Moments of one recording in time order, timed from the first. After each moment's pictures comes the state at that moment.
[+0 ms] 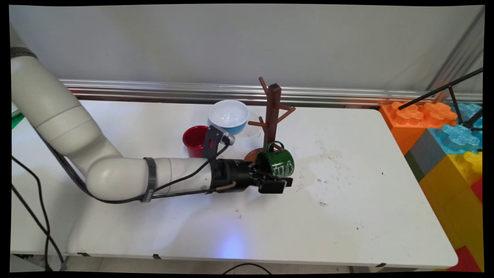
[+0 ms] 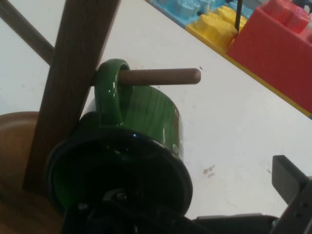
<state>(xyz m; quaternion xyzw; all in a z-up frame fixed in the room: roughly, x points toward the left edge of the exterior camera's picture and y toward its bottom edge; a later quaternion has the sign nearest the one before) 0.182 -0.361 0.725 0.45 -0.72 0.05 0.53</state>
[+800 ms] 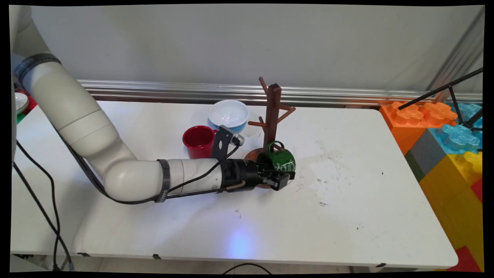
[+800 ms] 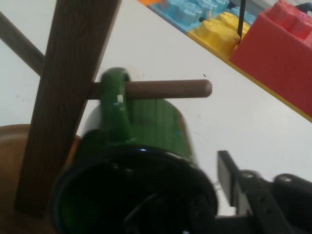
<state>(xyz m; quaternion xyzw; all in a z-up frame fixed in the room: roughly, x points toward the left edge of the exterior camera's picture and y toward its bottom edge) 0.167 -0.374 0.713 0.45 -0.71 0.06 0.54</state>
